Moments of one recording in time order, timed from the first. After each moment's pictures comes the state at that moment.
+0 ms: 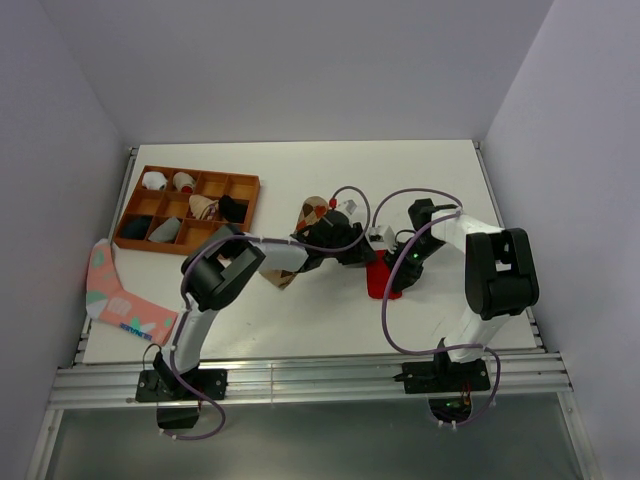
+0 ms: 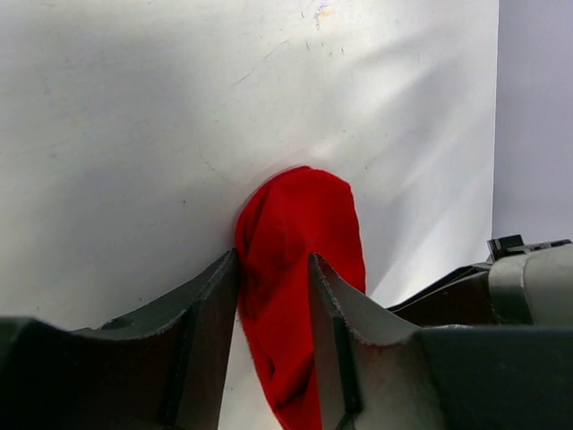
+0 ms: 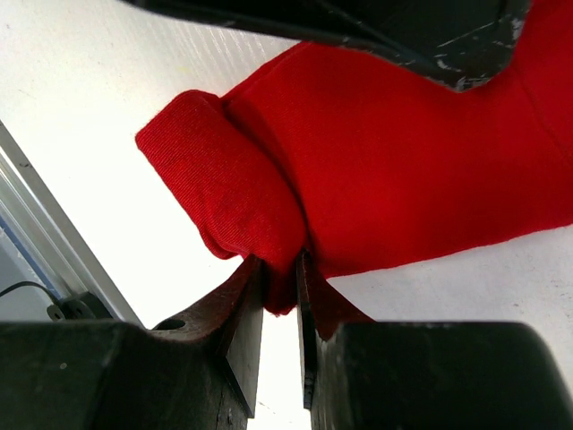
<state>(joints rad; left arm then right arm) -0.86 2.16 1.29 0.31 0.19 -0.92 0.10 1.71 0.97 -0.92 -0.54 -0.89</state>
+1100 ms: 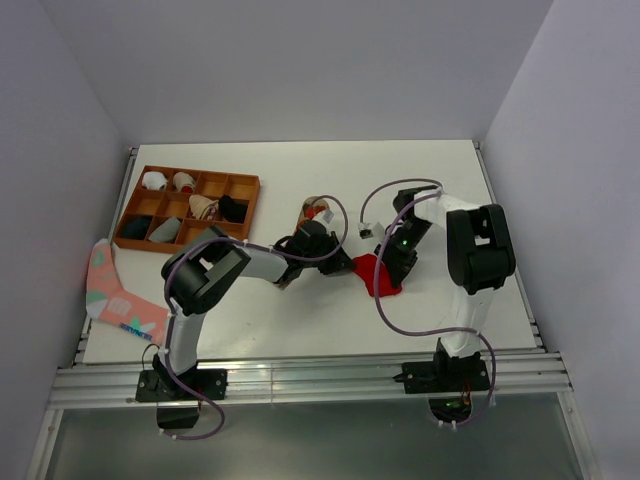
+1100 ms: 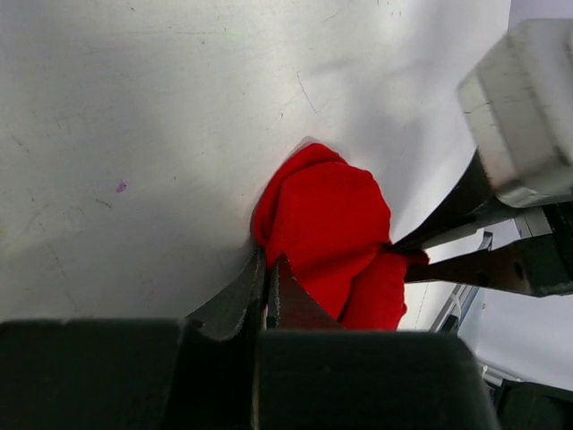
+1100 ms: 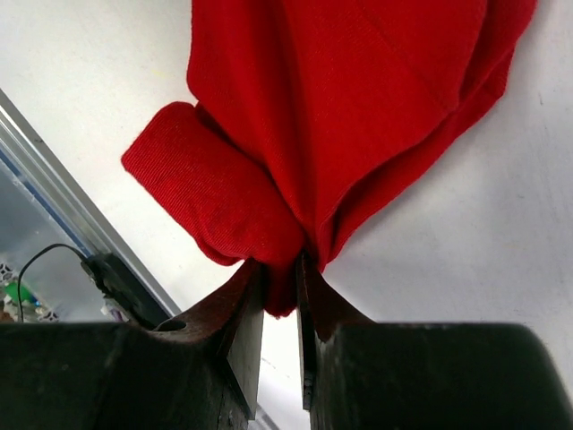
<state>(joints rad) -0.81 2.05 1.03 0.45 0.22 -0.98 0.16 1.93 1.22 -1.12 -0.47 -0.87</state>
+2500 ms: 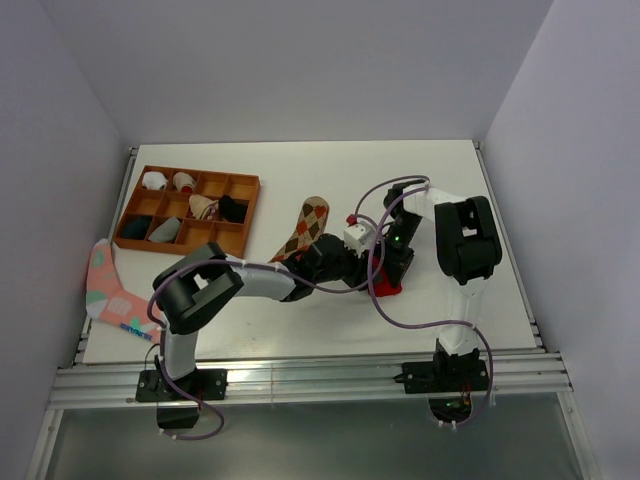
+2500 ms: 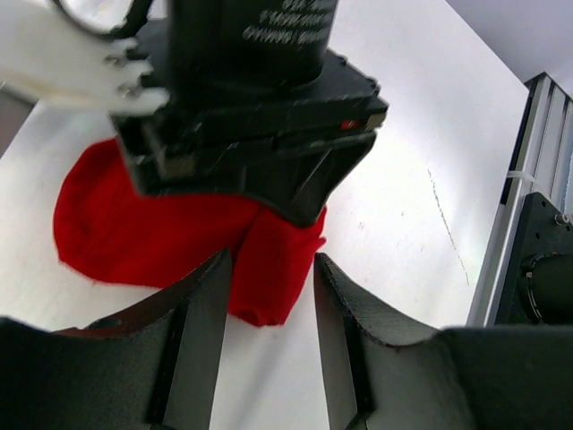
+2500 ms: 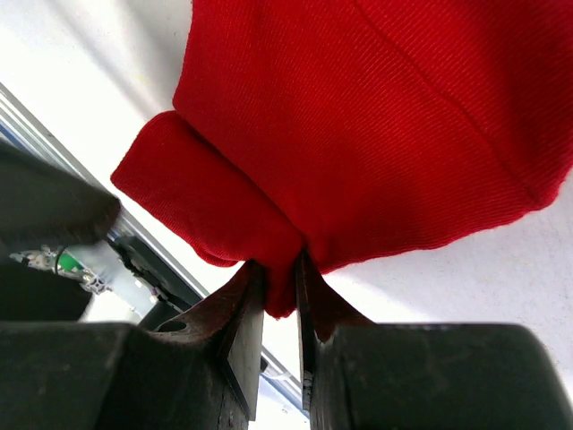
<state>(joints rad) -0.99 1.92 0.98 0.59 0.19 -0.41 0.21 2.05 1.35 -1.24 -0.38 -0.77</state>
